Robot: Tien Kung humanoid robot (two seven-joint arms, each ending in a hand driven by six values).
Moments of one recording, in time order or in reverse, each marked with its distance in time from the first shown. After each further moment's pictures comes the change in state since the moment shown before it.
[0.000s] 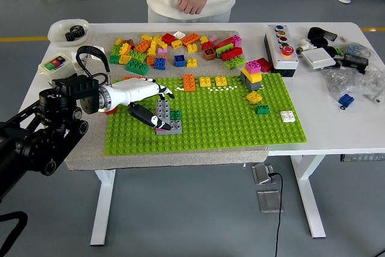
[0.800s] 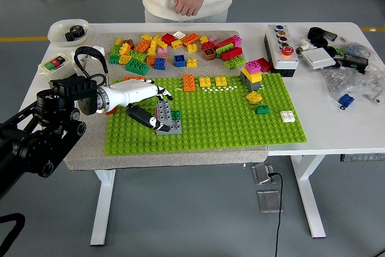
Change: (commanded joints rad) left arm 0.013 0.011 -0.005 -0.023 0.000 -0.015 0.003; right arm -0.002 0.002 -0.003 0.000 0.000 -0.002 -0.001
